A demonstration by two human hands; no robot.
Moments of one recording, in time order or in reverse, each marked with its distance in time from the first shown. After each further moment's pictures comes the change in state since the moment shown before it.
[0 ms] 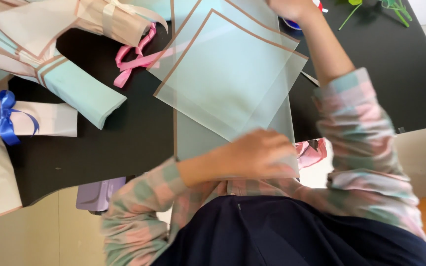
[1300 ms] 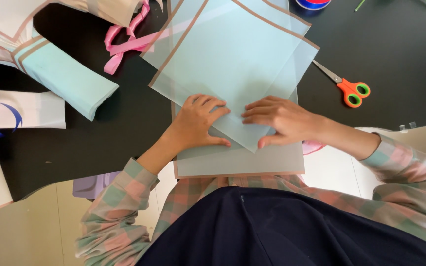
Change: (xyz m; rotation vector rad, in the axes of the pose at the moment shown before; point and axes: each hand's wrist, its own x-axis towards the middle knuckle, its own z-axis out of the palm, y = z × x) left_hand -0.101 -0.056 -0.070 0.856 -0.099 -0.443; right_hand -0.186 -0.110 0.085 0.187 -0.061 -0.601
